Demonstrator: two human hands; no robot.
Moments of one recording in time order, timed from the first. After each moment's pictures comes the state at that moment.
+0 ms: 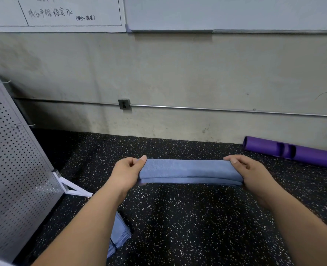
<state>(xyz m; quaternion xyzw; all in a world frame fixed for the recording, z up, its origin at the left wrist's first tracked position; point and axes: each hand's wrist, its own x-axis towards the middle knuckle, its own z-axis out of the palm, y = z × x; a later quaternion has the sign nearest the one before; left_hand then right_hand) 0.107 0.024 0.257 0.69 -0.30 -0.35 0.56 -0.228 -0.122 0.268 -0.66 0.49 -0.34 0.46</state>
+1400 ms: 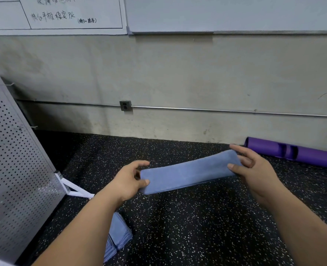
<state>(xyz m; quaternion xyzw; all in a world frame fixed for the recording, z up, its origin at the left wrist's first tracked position) 0.129 0.029 0.228 0.70 -0.44 -0.35 0.43 -0.225 -0.119 0.277 -0.59 0.42 -0.43 0.54</state>
